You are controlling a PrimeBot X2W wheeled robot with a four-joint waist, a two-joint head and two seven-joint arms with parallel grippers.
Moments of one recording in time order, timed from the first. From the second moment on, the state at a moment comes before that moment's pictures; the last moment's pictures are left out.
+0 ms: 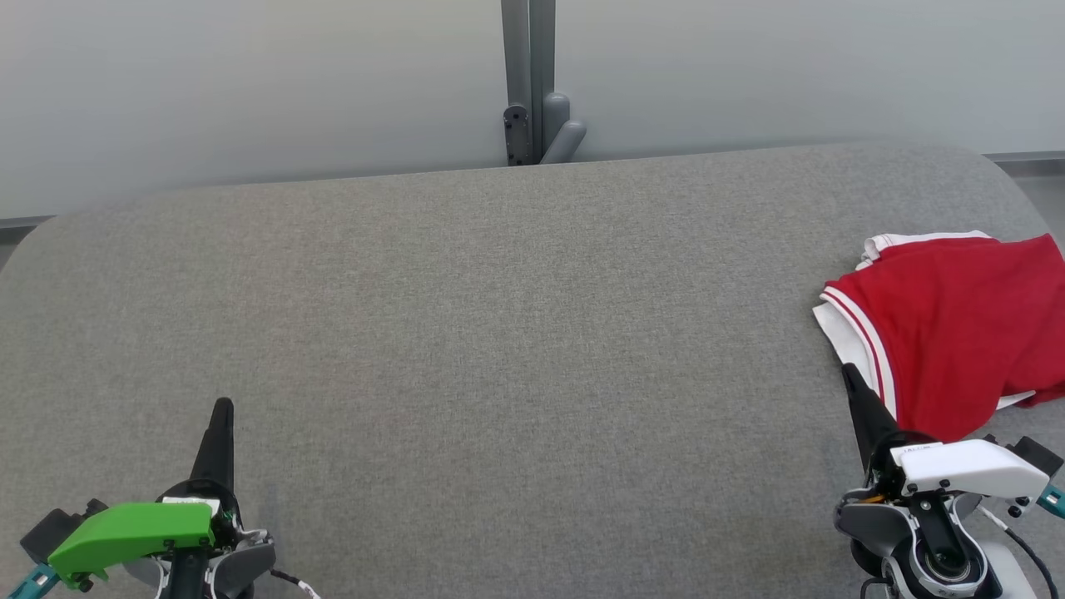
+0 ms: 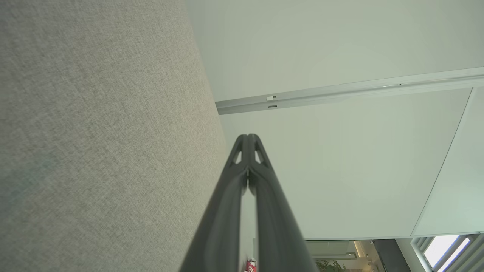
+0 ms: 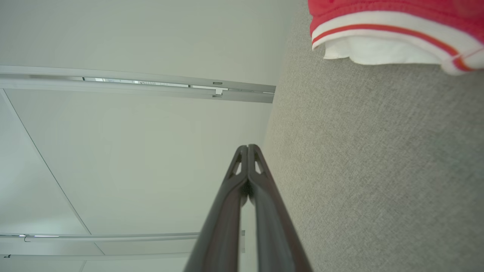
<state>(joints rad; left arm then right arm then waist) -0.10 0.05 0.12 0.27 -1.47 -0.12 0.09 -0.13 -0.05 -0.08 0.29 1.47 0.13 0.07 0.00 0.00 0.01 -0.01</state>
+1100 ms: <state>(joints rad) -0.11 0.05 0.13 0.26 -1.61 -0.13 0.13 -0.13 -0.05 -0.10 0.27 1.61 0.13 0.10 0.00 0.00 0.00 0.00</state>
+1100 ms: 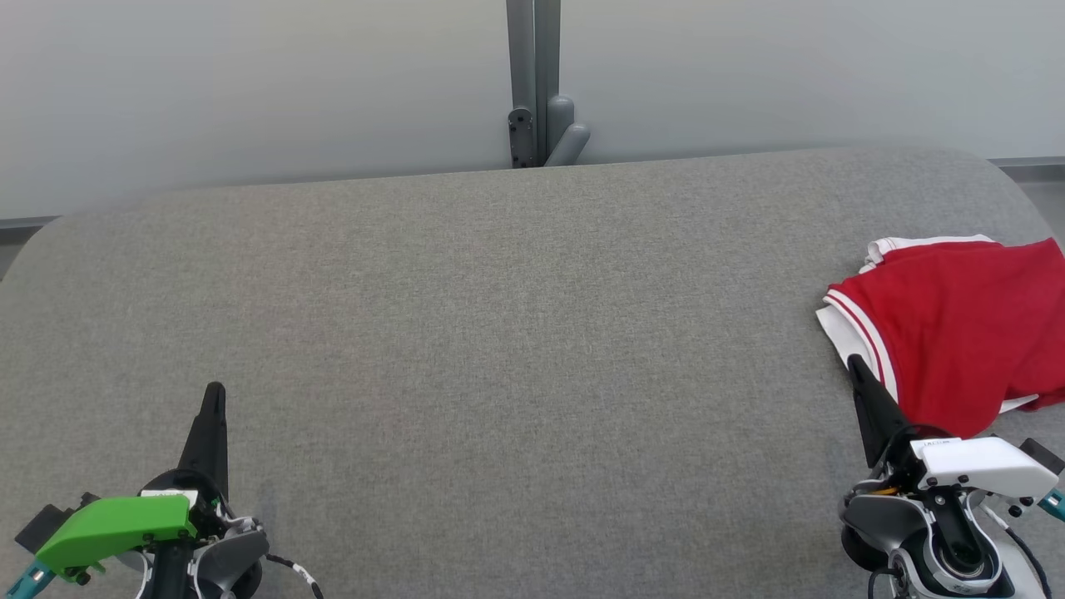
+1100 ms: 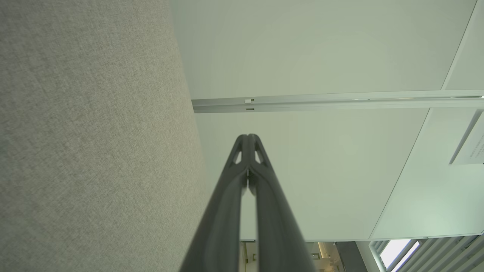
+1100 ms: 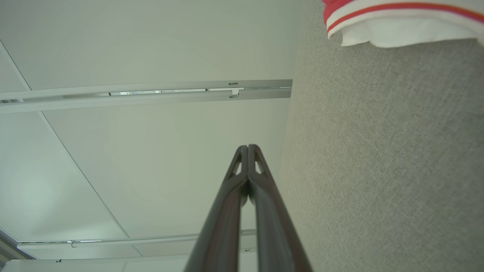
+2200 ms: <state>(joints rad) -0.11 0.05 0.13 0.26 -1.61 -0.13 0.13 -0.13 -0.05 -0.10 0.27 1.61 0.13 0.10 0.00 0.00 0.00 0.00</state>
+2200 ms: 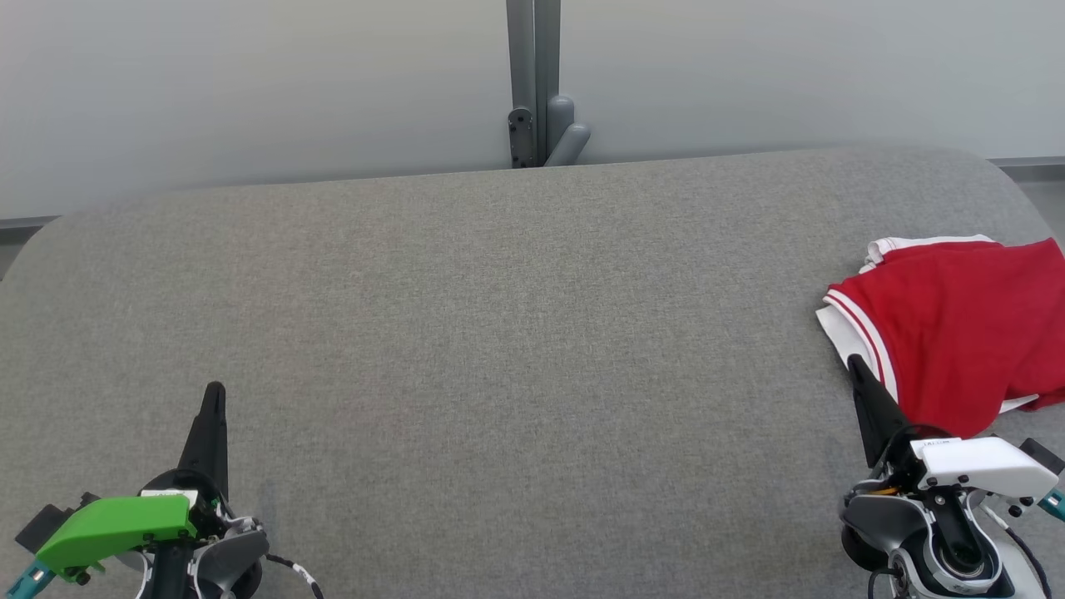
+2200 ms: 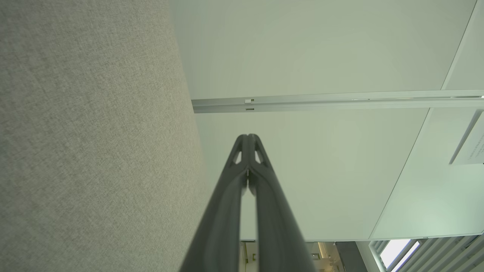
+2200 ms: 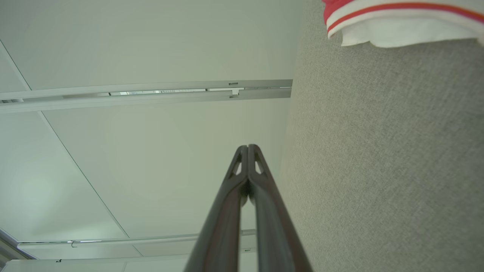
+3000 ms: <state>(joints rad) -0.11 0.05 0.13 0.26 -1.61 -0.13 0.13 -0.13 -0.05 -0.10 0.27 1.61 0.13 0.10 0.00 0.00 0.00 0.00</state>
